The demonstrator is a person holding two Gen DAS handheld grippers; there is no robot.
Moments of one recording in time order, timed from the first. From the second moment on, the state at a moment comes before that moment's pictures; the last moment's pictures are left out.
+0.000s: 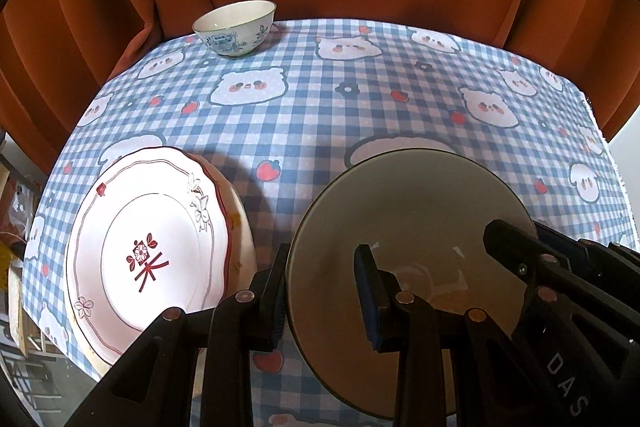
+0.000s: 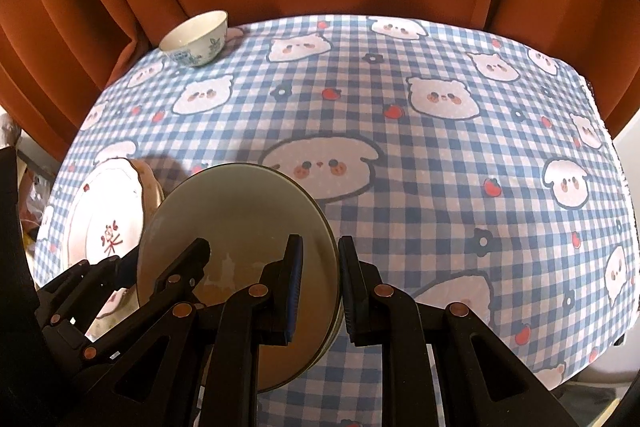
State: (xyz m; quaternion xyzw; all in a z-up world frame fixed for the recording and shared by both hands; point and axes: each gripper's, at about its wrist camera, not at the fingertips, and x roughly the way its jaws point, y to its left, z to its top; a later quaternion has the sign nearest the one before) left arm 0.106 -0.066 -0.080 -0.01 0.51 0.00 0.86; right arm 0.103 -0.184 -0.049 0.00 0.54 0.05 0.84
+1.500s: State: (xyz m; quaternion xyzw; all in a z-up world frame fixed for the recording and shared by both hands) left arm 0.116 0.001 -0.034 0.00 0.45 -0.05 0.89; right arm 0.101 -0.128 -0.005 0.00 0.47 0.03 0.88
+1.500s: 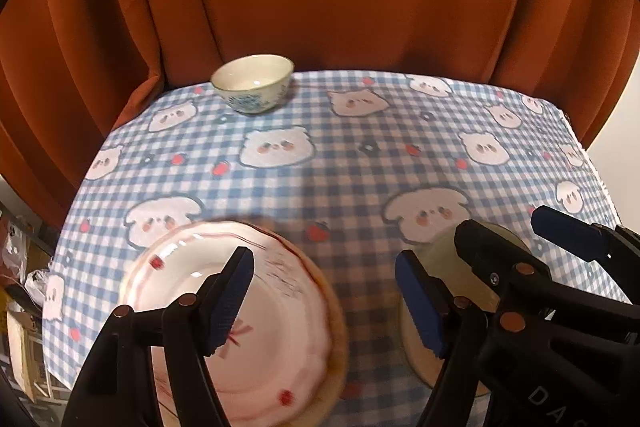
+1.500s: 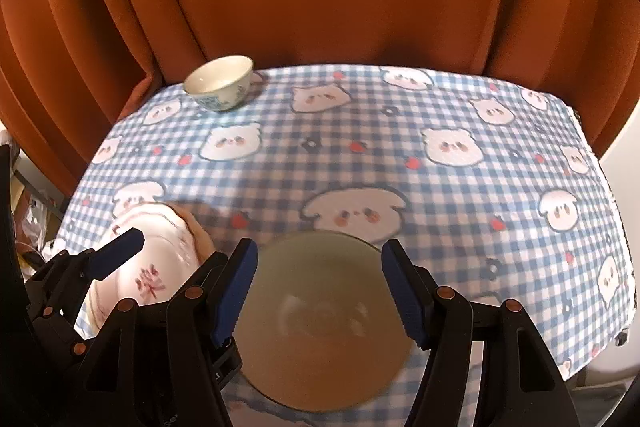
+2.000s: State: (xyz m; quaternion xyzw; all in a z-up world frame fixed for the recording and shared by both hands) left arm 0.176 0.086 -0.024 0.02 0.45 -0.04 0.89; right arm 0.159 -0.038 0.004 0.00 0.47 0.00 0.88
